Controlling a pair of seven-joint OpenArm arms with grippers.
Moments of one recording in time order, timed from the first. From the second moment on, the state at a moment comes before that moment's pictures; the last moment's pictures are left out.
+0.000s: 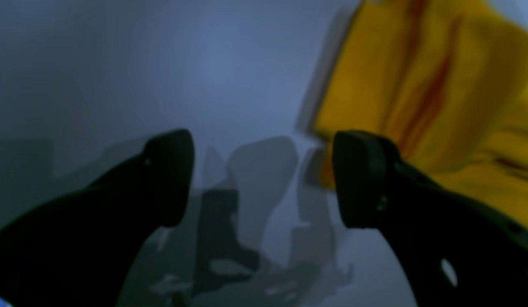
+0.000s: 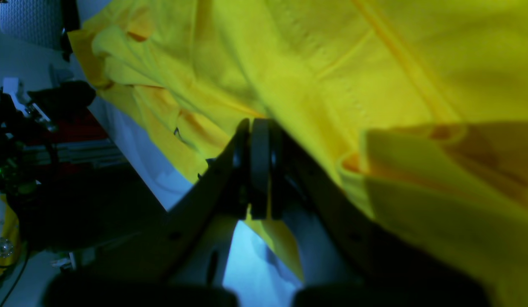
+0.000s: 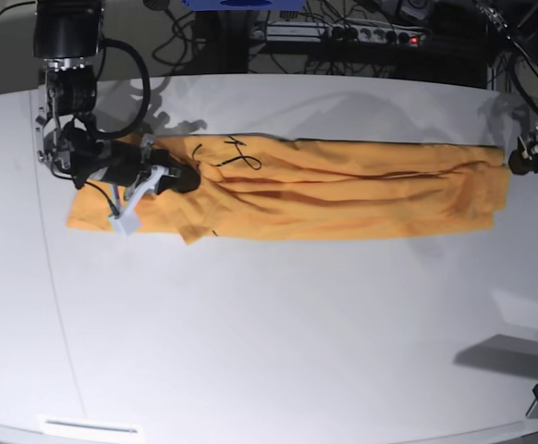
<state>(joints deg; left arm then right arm) 2.8 -34.0 -51.5 62.6 -38.2 -40.0 64.2 -3.5 8.0 5.1 82.4 56.5 17.6 -65.8</state>
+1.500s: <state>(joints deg) 5.5 -28.7 -43.3 65.7 -39.5 -40.2 52.3 -3.2 8.0 5.1 82.4 56.5 17.4 -65.9</state>
